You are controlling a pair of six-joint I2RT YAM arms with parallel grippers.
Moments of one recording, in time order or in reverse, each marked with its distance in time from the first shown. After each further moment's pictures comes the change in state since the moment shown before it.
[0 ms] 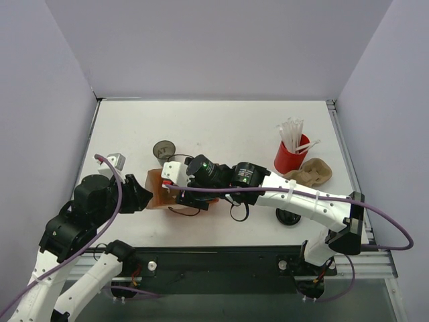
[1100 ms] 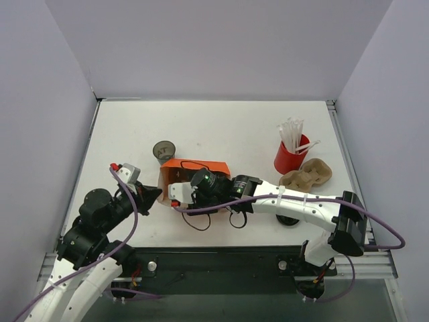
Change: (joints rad) left arm 0.000 -0.195 -0.340 0.464 0.187 0.275; right arm -0.035 -0.025 -0.298 0.229 0.019 -0.296
